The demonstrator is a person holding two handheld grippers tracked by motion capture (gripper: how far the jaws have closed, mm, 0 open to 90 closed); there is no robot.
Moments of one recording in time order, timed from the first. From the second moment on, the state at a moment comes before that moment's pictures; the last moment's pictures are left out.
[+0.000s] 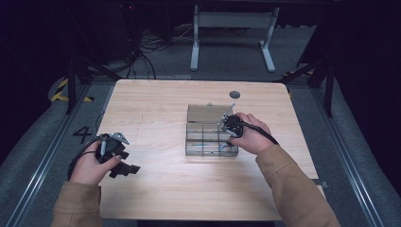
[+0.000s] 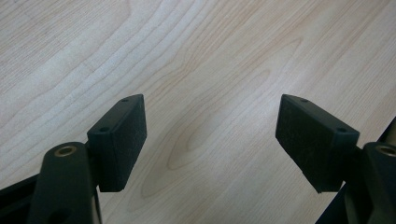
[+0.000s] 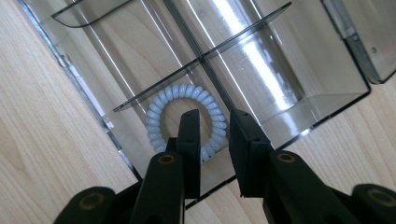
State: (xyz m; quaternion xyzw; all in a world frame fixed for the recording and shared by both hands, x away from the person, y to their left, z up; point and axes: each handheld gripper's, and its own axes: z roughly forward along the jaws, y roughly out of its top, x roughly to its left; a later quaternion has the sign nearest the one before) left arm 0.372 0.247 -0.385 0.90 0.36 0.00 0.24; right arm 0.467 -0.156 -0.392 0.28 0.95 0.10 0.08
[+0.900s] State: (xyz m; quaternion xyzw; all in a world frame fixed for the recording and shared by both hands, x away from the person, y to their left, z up) left arm 0.366 0.255 -0.383 0.89 0.38 0.01 0.25; right arm 0.420 -0.235 -0.334 0.33 0.91 0.25 0.09
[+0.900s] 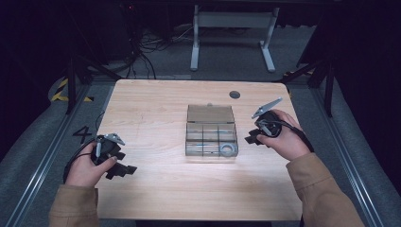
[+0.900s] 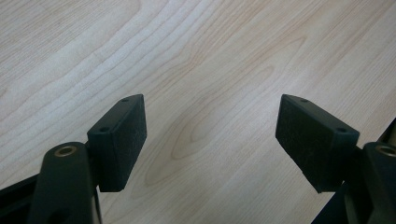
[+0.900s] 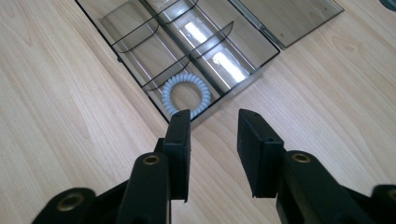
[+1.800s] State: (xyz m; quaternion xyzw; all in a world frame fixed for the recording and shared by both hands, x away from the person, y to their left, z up) left arm 0.370 0.250 -0.382 0.89 0.37 0.01 0.25; right arm 0.375 -0.316 -0.355 0.39 0.87 0.28 0.11
